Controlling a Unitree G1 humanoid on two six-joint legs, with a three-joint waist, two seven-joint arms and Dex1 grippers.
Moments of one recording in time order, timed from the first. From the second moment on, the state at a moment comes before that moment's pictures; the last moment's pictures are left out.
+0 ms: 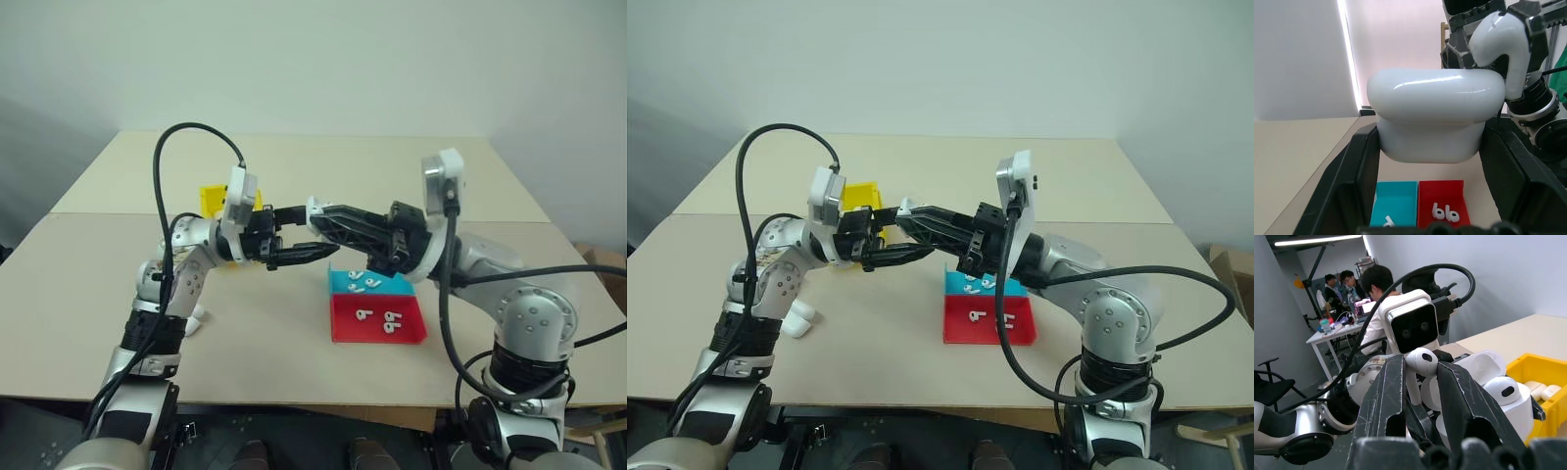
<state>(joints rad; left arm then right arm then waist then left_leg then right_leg) -0.76 0.45 -0.02 0.10 -0.60 0.33 -1.27 -0.68 -0.33 -0.18 -0.47 0.97 1.03 0.60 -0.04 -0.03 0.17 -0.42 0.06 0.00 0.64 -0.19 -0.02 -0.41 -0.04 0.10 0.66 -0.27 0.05</state>
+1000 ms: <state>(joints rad) -0.76 0.45 -0.02 0.09 -0.59 0.33 -1.28 -0.63 -0.43 -0.11 -0.44 0.94 0.87 0.63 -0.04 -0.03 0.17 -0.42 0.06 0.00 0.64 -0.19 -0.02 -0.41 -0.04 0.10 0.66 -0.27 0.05</state>
